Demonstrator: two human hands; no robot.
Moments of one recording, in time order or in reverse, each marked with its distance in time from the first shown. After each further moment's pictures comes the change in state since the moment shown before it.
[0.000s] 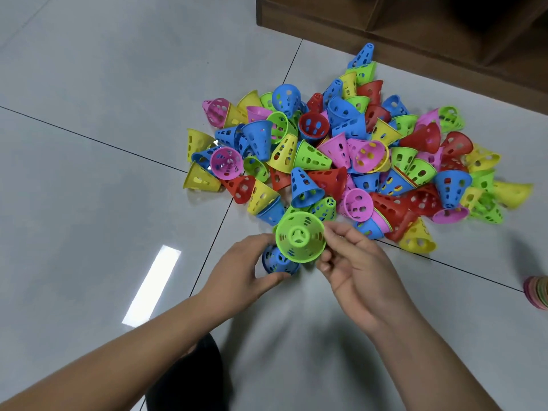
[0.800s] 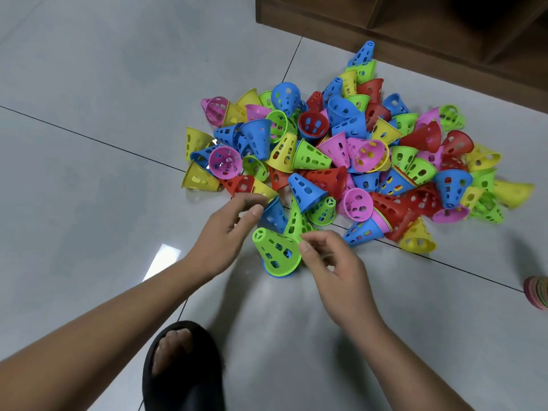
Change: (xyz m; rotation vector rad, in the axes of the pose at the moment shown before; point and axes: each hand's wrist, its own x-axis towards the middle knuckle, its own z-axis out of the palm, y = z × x) left_hand 0.042 -0.008 -0.040 -0.250 0.097 -0.149; right_hand 0.010 0.039 -0.016 -0.807 0.065 -0.439
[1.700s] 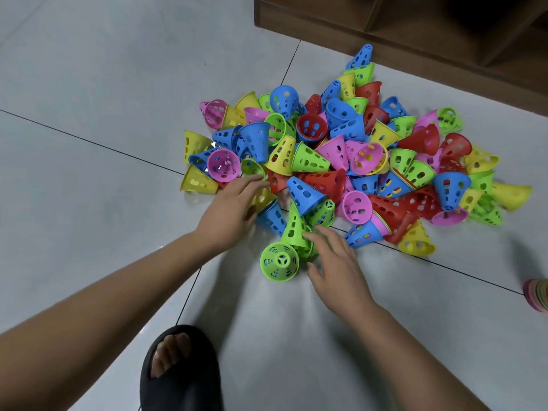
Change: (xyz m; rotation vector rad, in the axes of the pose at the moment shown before) left_hand 0.063 -0.038 0.001 0.596 -0.017 0.250; right_hand 0.034 0.071 -0.013 -0.748 -0.201 -0.187
